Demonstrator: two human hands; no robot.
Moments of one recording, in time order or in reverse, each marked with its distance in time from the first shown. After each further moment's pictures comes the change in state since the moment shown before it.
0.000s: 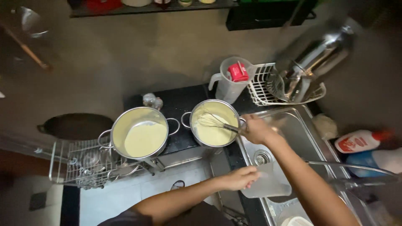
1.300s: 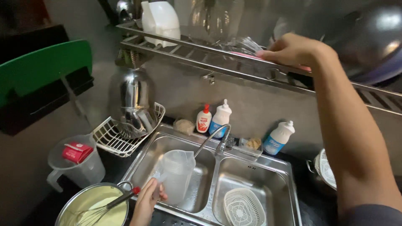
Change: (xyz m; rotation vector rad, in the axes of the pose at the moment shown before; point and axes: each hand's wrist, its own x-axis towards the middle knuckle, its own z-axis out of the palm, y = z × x) left_hand 0.055 0.099 -0.025 -0.400 0.021 -0.065; right_hand -0.368 0.007 -0.440 -0.238 0.370 1.215
